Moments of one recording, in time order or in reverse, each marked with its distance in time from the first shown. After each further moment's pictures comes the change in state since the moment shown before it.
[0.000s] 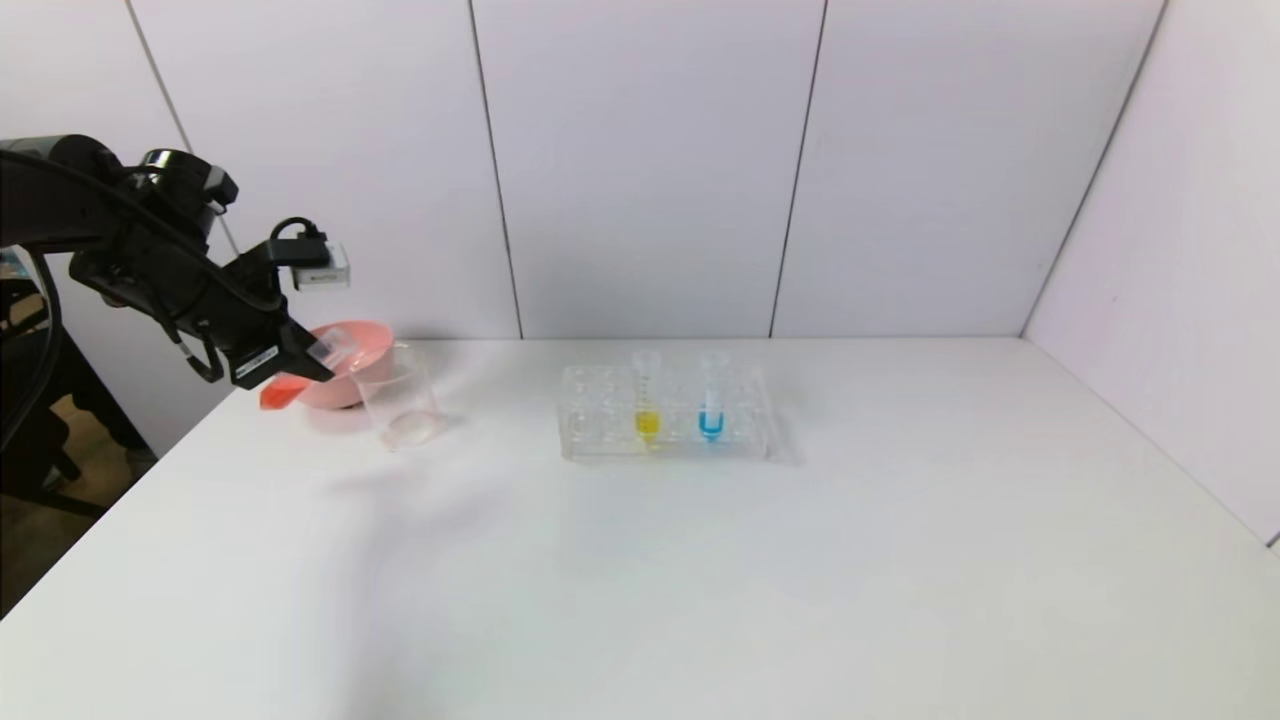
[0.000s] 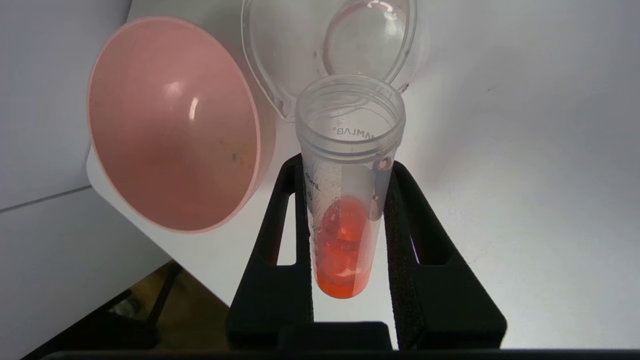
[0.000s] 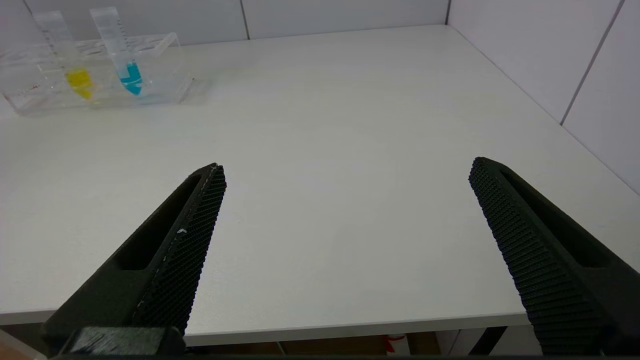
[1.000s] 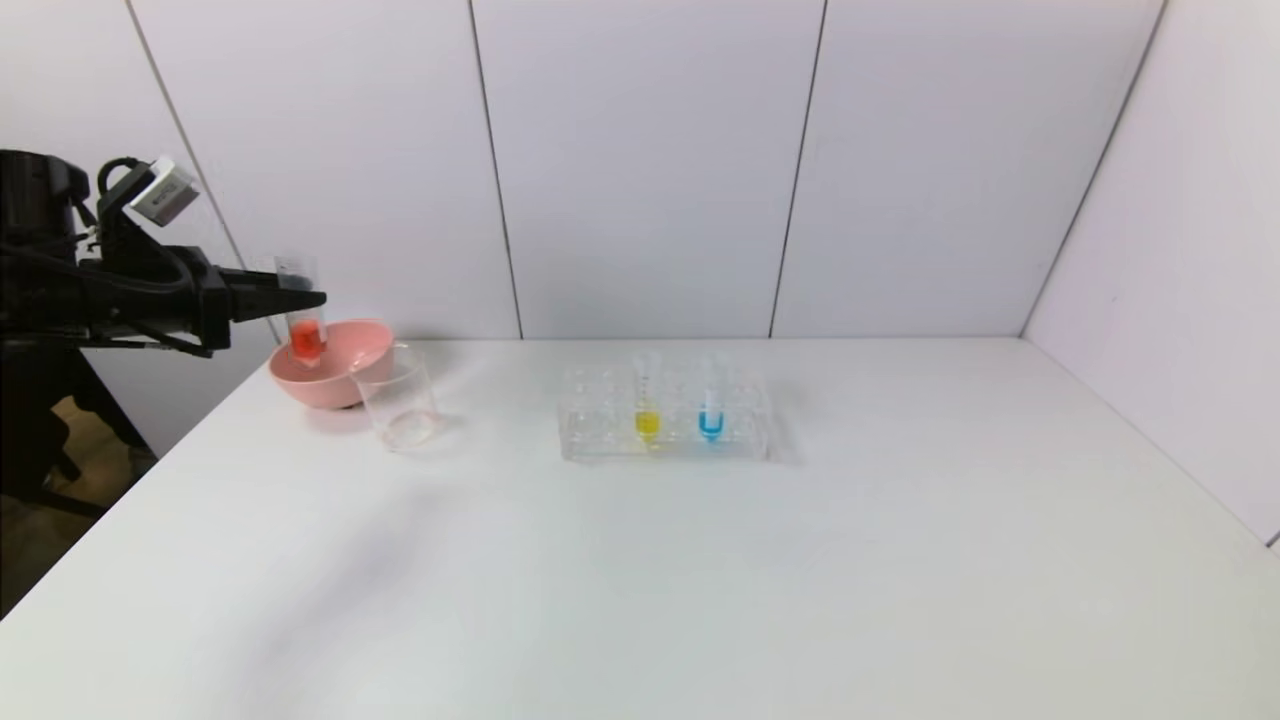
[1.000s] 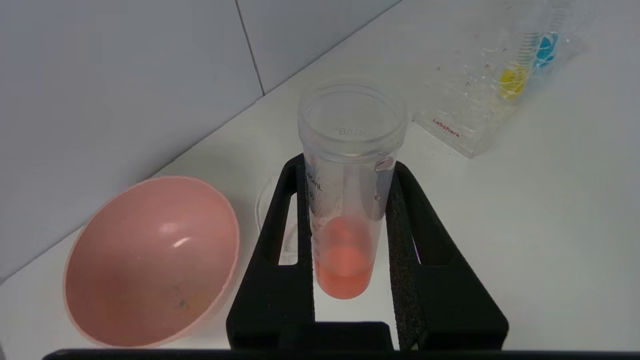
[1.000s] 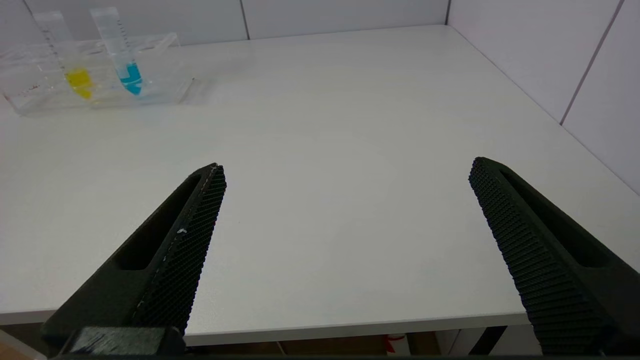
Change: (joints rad) left arm 0.161 -0.229 0.560 -0.820 -0.684 -0.589; right arm 0.000 0.000 0.000 0.000 0.000 0.000
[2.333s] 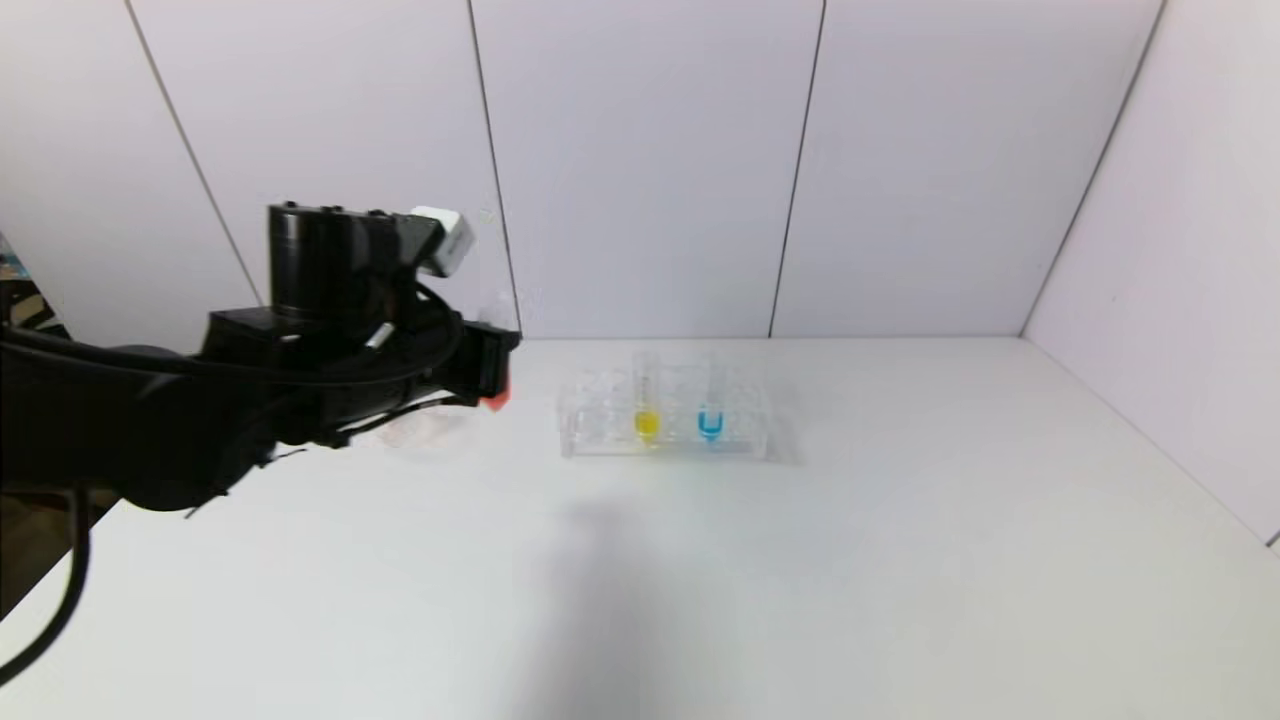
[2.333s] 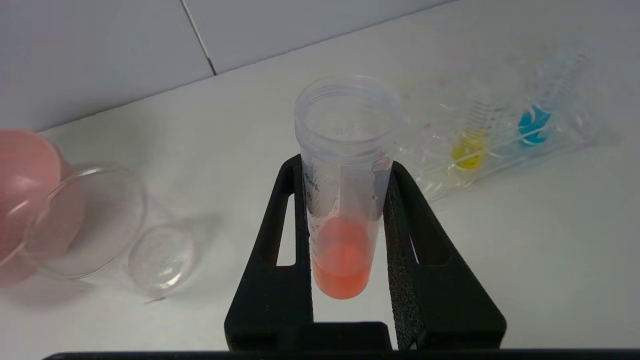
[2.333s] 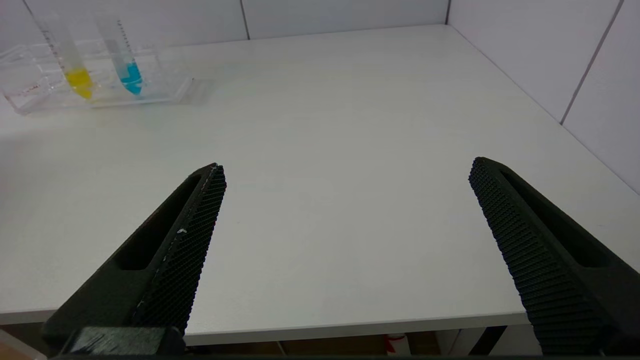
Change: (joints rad) left arm -0.675 -0.183 0.456 -0.486 0.985 -0.499; right arm 0.000 0.000 0.000 0.000 0.000 0.000
